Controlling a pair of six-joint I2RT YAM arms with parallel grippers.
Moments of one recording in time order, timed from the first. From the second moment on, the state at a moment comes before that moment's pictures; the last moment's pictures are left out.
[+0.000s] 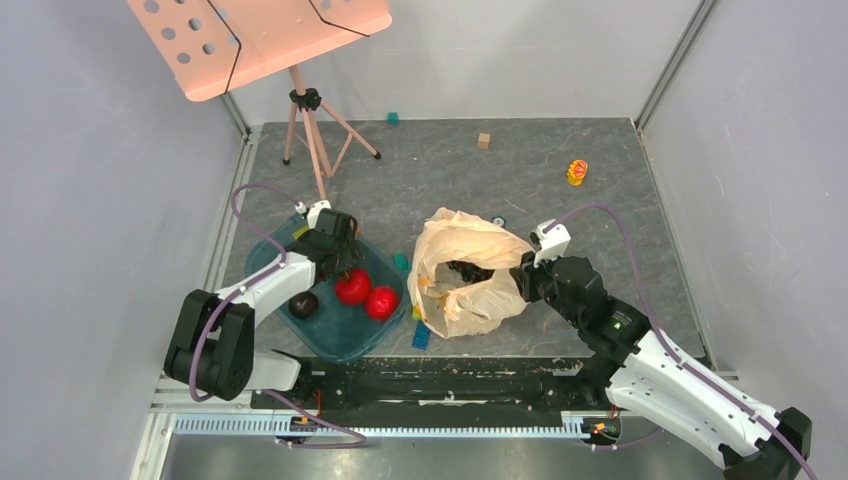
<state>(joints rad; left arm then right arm) -0.34 1.35 0.68 -0.29 -0.34 -0.61 0.74 0.64 0.50 -0.27 0.23 0.23</state>
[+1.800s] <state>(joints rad) -0.34 0.78 0.73 -0.38 0.10 -0.61 0.75 0.87 1.05 -0.31 -0.24 0.22</state>
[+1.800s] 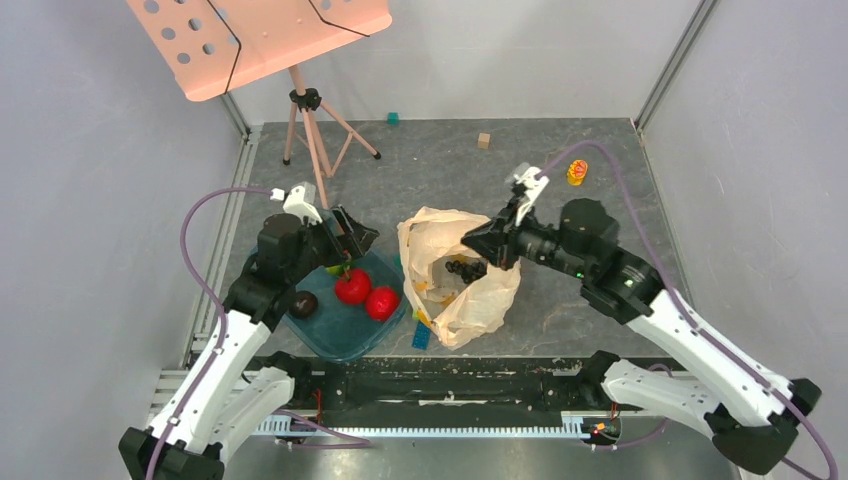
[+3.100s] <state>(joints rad) -0.54 1.12 0.64 0.19 0.39 -0.49 0.99 1.13 0.97 -0.24 -0.08 0.29</state>
